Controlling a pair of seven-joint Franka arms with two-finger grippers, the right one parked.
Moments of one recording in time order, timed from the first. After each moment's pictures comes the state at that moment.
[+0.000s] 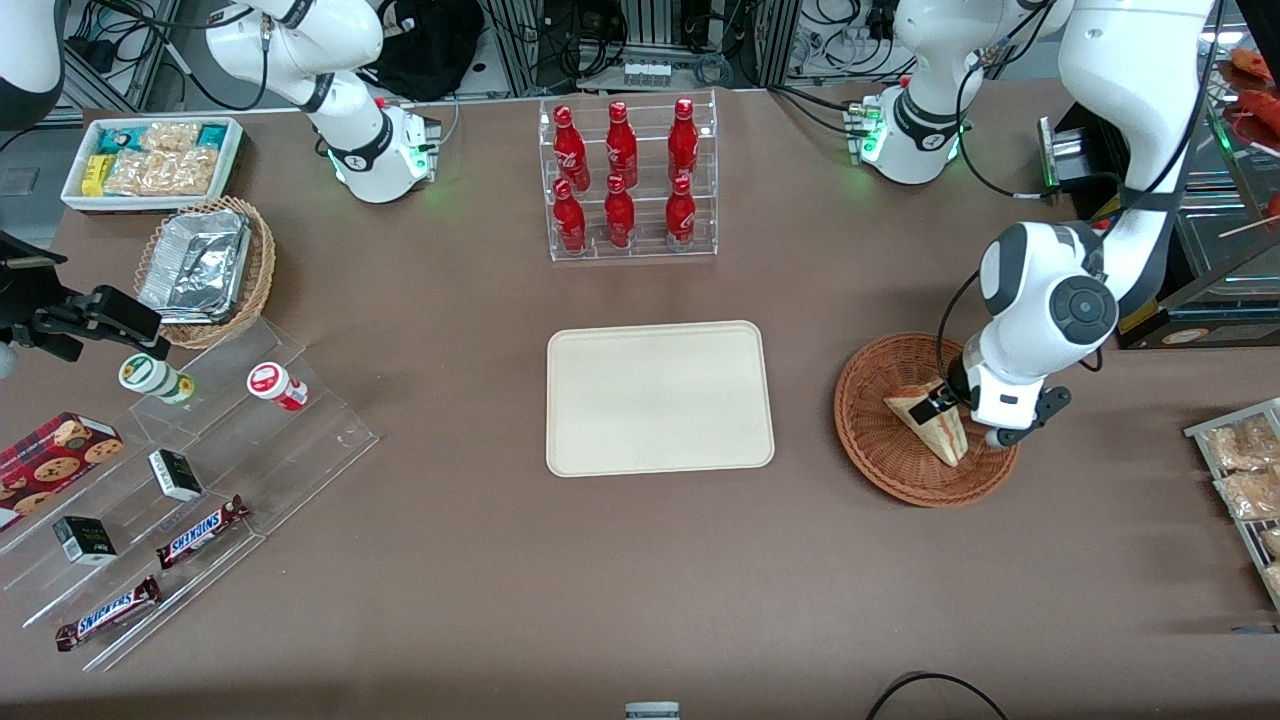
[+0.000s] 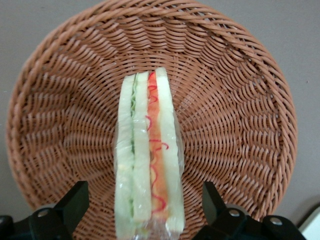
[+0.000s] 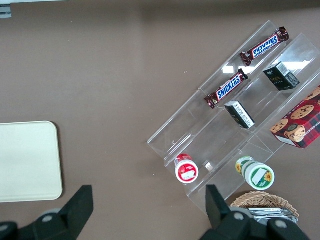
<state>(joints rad) 0.11 0.28 -0.24 -2.17 0.03 2.41 -0.73</state>
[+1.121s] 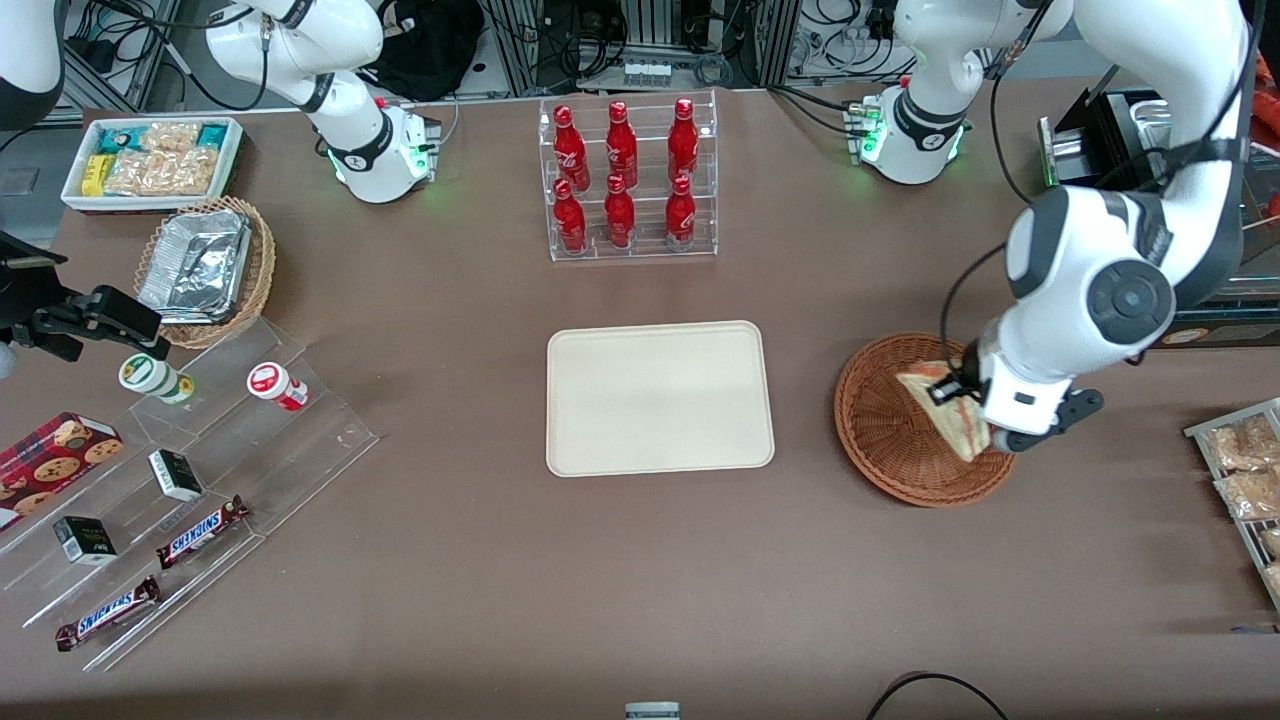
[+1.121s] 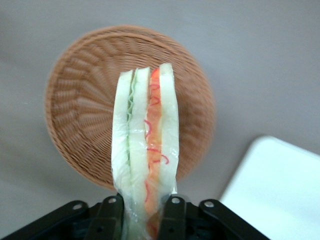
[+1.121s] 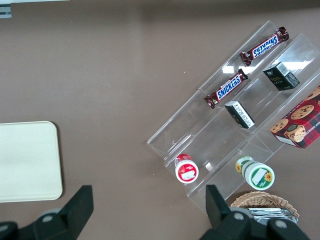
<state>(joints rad) -0.03 0.22 -0.25 -1.80 0.03 1.89 -0.67</state>
